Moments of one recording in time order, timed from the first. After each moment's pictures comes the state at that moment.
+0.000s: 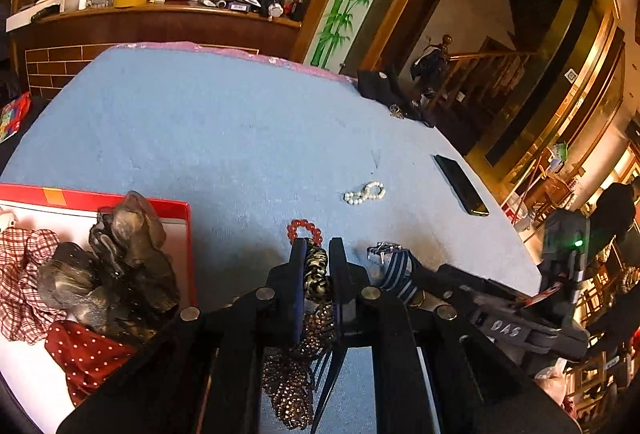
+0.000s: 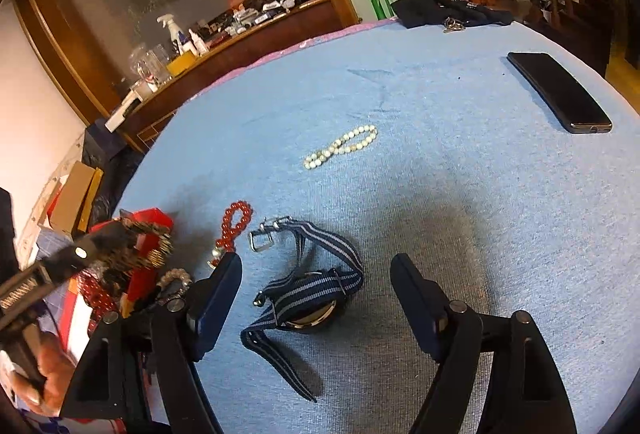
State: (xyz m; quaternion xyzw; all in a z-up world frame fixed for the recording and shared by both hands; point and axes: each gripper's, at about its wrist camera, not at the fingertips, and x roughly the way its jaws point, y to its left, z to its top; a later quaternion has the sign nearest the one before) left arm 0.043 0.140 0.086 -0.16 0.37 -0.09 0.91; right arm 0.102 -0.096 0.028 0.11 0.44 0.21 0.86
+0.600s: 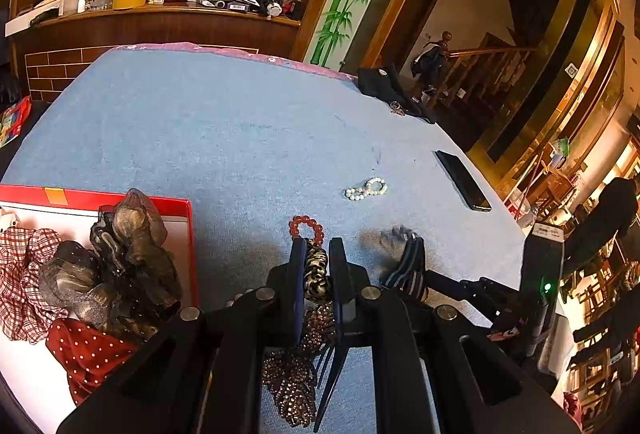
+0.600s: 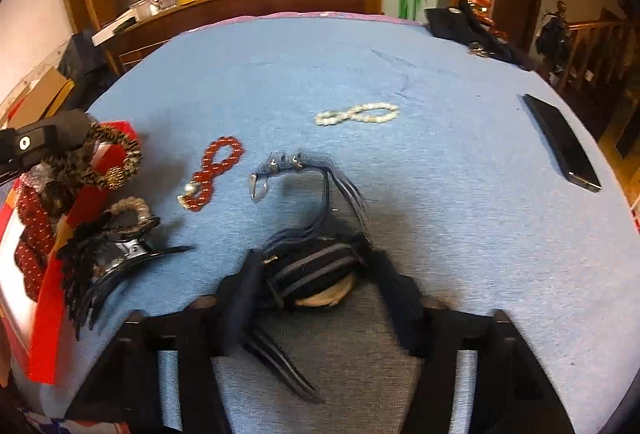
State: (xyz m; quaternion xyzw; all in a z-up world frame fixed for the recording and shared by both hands) left arm 0.042 0.138 0.084 -0.15 0.37 -0.09 0.91; right arm 0.088 -0.057 0.010 -0.06 0.44 0.19 0.87
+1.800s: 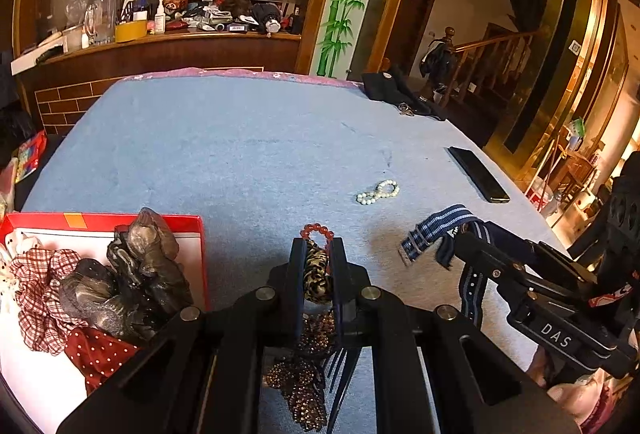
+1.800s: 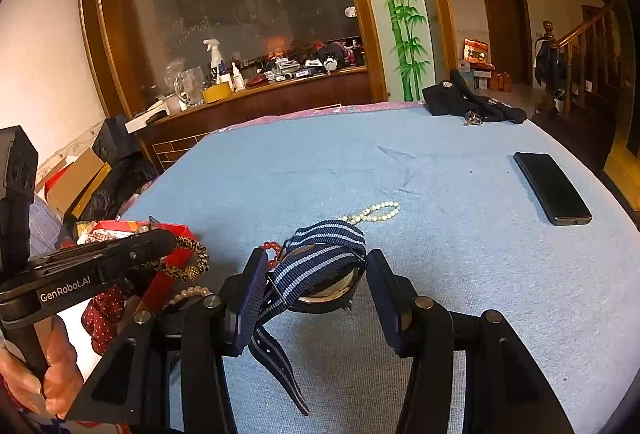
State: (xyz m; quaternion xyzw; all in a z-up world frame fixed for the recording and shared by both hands) left arm 0.033 0.120 0.086 -0.09 0.35 -0.06 0.93; right arm 0.058 -0.079 0.066 0.04 0.31 0.23 0.92
